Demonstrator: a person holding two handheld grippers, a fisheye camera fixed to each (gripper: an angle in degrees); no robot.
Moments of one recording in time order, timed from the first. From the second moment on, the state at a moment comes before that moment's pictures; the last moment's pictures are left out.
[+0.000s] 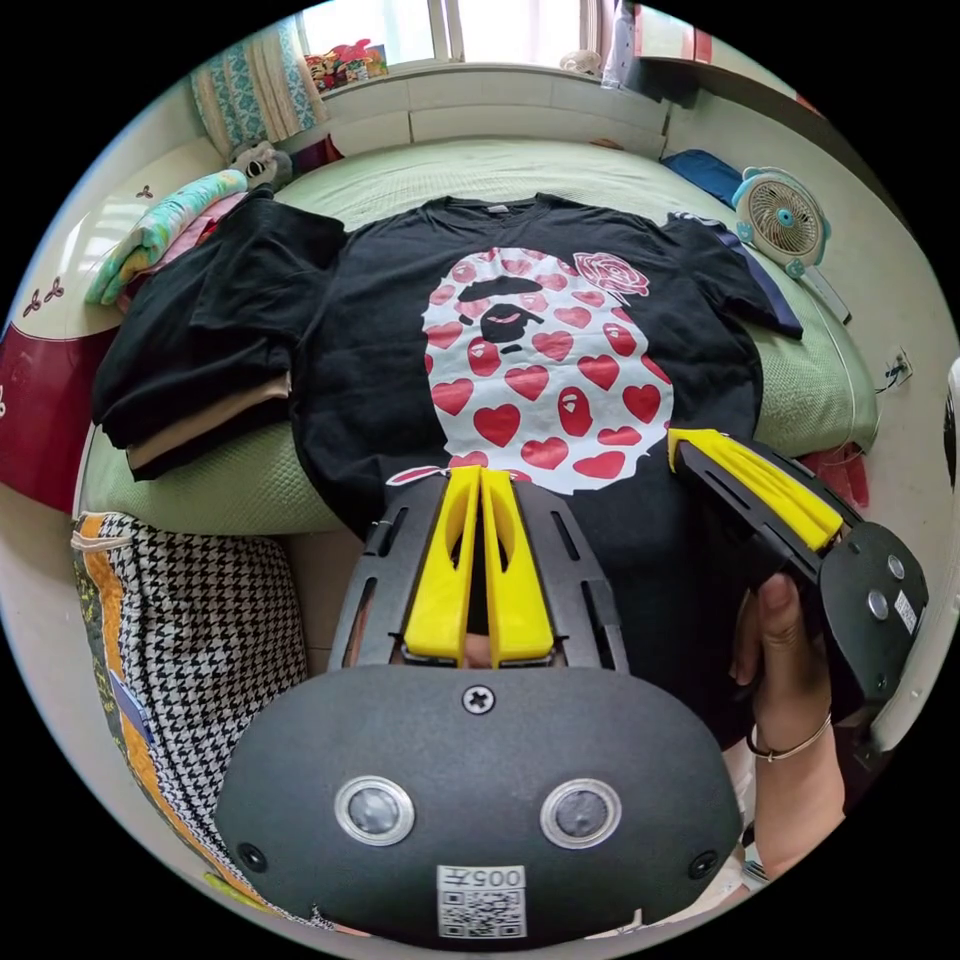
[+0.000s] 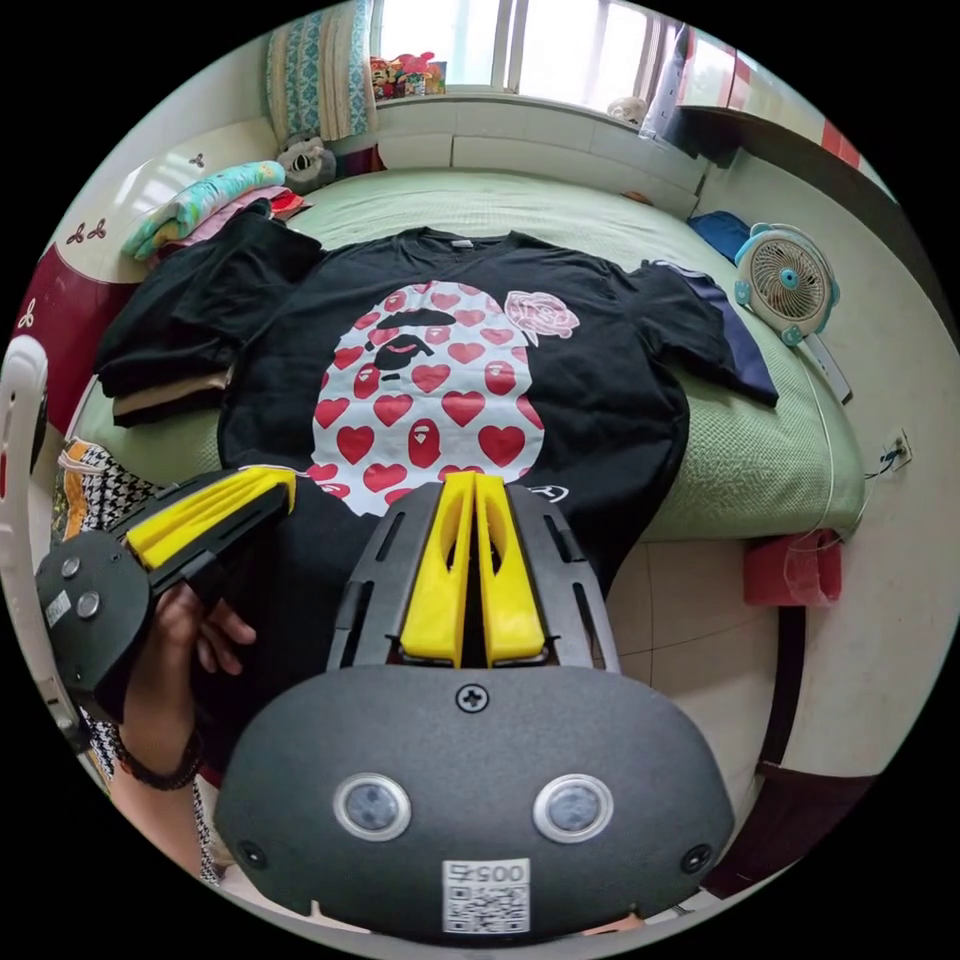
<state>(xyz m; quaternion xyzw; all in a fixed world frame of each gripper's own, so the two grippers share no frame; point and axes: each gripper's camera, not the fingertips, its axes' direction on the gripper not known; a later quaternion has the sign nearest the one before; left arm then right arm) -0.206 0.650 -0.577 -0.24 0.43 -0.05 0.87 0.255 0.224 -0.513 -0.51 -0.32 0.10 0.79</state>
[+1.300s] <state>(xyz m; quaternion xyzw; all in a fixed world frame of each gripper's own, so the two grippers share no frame) -0.165 0.672 -0.609 -0.24 0.41 -0.03 0.88 0.238 0.199 -0.558 -0.51 -0.33 0.11 0.79</state>
